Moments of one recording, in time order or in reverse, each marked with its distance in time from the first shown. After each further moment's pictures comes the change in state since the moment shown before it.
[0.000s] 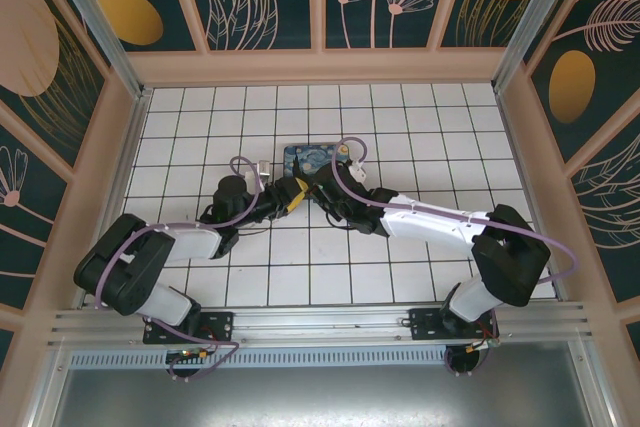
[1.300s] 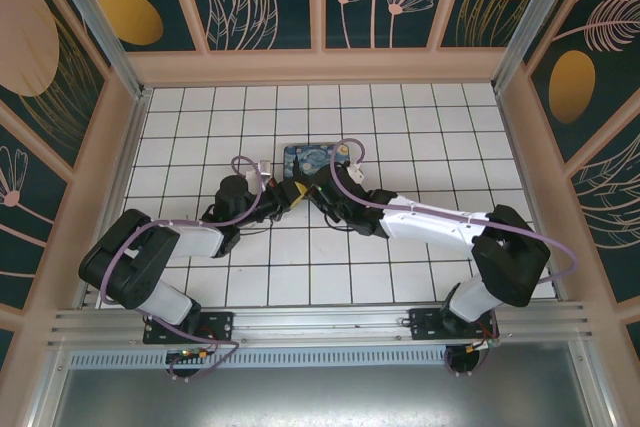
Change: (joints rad) left arm 0.000 0.035 0.007 0.023 -0.011 0.024; right arm 0.015 -0.005 -0.007 0.008 -0.012 0.001
